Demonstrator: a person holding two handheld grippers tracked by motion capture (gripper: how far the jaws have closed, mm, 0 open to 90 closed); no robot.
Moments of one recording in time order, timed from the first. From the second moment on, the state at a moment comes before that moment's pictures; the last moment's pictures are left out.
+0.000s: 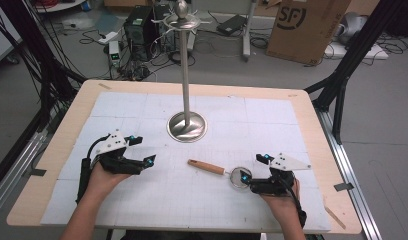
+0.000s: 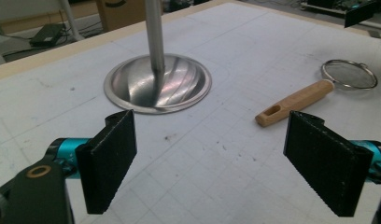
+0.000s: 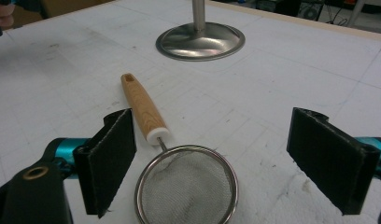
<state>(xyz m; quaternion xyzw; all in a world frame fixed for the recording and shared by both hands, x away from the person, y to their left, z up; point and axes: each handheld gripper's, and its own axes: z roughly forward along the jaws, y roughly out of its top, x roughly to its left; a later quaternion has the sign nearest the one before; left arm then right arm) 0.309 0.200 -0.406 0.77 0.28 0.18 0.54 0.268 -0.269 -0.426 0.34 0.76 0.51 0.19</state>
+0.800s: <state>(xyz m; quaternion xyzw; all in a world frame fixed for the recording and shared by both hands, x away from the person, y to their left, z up) 0.312 0.200 -0.407 0.77 0.29 0.18 0.54 0.305 -0.223 -0.421 0.30 0.83 0.44 0.15</state>
